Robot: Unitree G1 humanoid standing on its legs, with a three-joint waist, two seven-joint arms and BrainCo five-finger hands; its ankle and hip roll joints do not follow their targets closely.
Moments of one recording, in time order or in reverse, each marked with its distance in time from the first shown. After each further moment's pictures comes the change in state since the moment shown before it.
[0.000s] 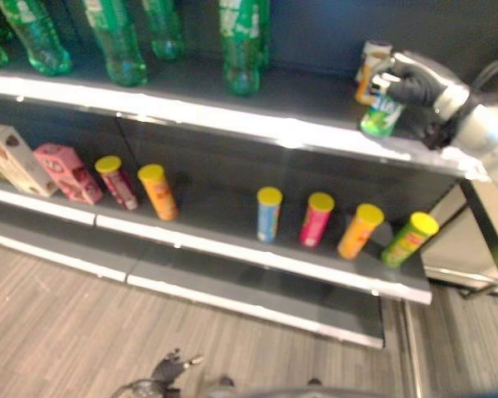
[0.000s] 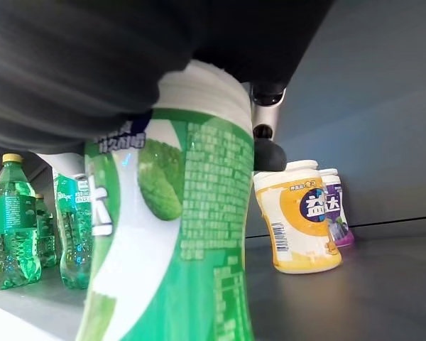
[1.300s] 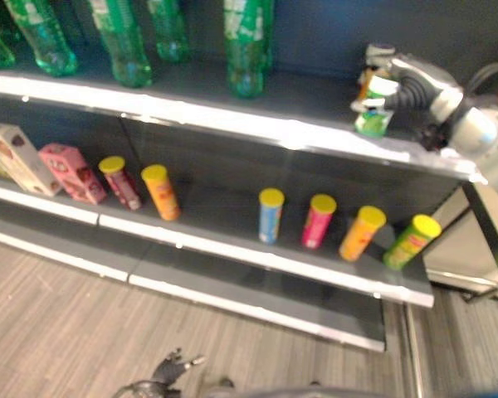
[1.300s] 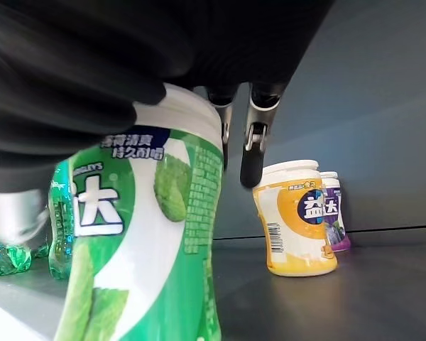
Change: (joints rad) left arm 0.013 0.000 0.000 -0.035 -0.001 0.004 -0.007; right arm -0.001 0.022 -0.004 0.023 -0.066 0.003 -0.005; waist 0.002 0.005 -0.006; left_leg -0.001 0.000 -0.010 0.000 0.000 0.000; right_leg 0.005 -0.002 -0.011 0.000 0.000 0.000
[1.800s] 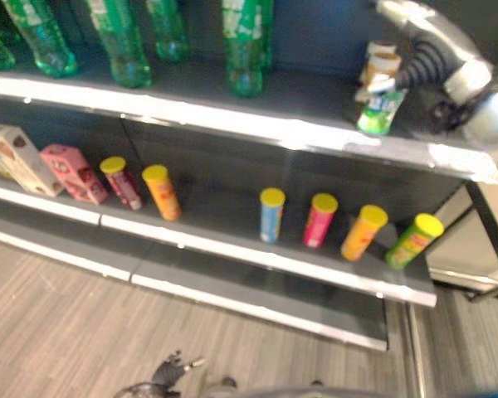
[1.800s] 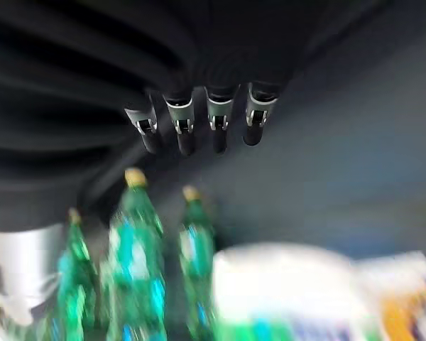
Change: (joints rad) left arm 0.006 -0.004 0.005 0.003 0.000 0.012 0.002; right arm 0.102 -0.031 -0.276 -0.242 0.000 -0.008 -0.097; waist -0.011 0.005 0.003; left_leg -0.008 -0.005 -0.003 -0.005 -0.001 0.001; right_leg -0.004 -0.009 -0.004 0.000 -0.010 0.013
